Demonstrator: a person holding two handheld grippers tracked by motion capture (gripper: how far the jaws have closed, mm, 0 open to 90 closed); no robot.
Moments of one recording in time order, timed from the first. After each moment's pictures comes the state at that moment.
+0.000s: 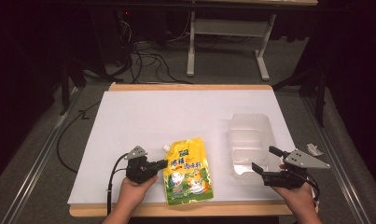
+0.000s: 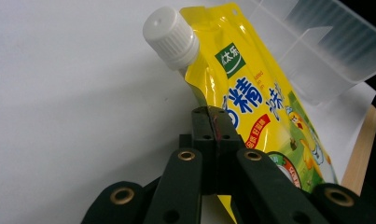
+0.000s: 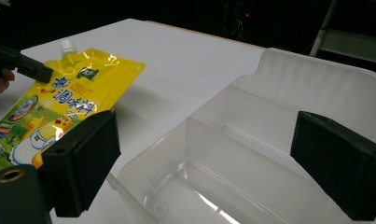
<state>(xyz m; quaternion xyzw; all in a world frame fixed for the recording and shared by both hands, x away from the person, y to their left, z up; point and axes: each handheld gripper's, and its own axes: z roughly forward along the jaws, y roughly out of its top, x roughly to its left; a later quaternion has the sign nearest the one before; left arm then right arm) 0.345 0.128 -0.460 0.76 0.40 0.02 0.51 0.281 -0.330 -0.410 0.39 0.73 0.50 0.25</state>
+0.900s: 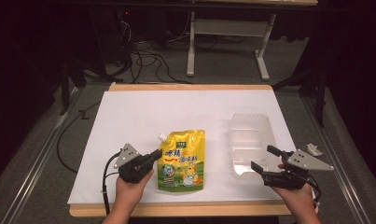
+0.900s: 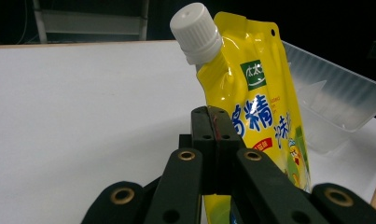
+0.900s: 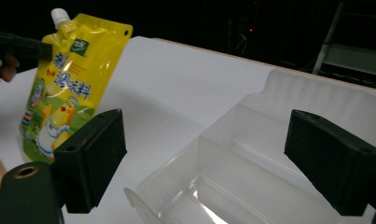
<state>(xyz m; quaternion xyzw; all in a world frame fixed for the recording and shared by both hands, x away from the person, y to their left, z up) 0.328 0.136 -0.427 0.72 0.37 0.14 0.57 0.275 -0.323 -0.399 0.38 0.72 0.53 0.24</state>
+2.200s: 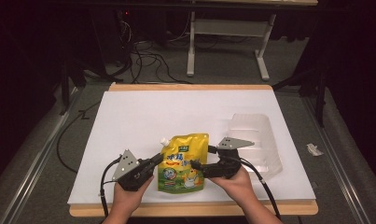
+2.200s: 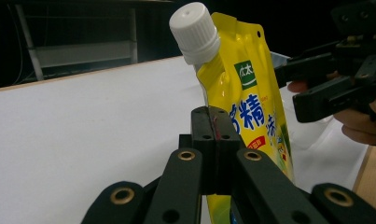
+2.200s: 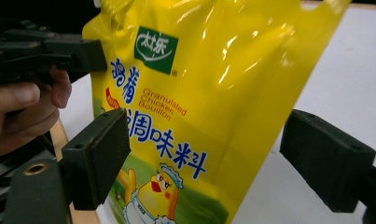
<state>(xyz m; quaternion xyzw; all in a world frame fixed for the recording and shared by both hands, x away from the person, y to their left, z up) 0.305 0.134 -0.415 0.72 0.31 0.18 0.59 0.333 -0.170 -0.411 0.37 0.77 0.51 0.07</state>
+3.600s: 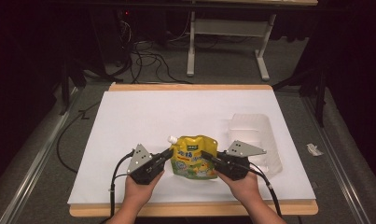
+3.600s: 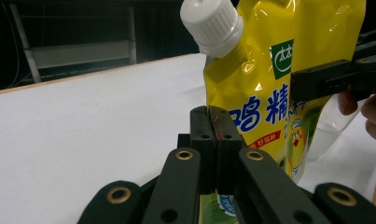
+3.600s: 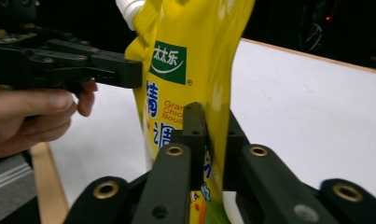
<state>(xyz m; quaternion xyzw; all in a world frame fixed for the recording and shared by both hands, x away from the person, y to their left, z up) 0.321 0.105 -0.419 0.73 0.31 0.18 0.59 0.315 -0.189 -0.402 0.32 0.76 0.55 0.15</state>
